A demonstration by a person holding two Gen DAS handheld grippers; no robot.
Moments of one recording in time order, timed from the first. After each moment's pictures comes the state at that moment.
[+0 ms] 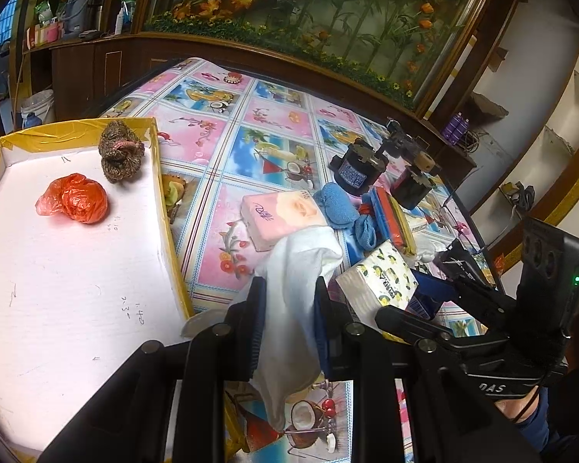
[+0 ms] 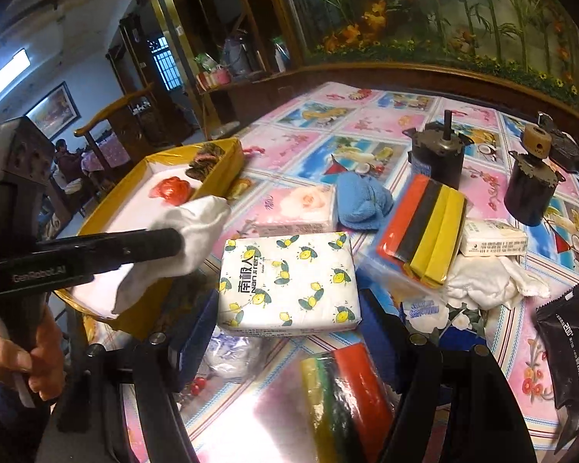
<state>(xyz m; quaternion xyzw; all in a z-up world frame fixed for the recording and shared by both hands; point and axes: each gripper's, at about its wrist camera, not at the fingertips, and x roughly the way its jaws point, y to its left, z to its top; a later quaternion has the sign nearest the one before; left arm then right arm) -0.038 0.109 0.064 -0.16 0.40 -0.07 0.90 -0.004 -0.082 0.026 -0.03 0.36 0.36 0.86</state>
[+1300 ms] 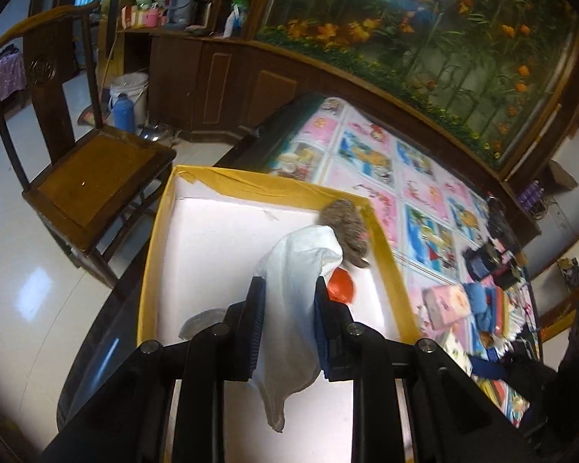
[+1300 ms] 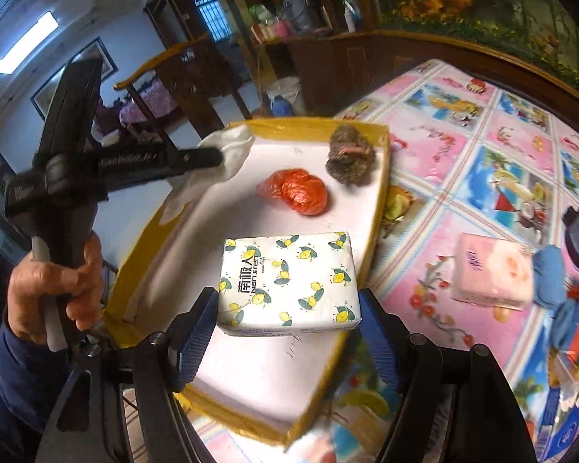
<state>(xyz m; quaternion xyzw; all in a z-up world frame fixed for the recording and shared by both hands) -0.033 0.310 0.088 -0.21 0.40 0.09 0.89 -0.008 0.110 0.045 -0.08 0.44 0.43 0.79</state>
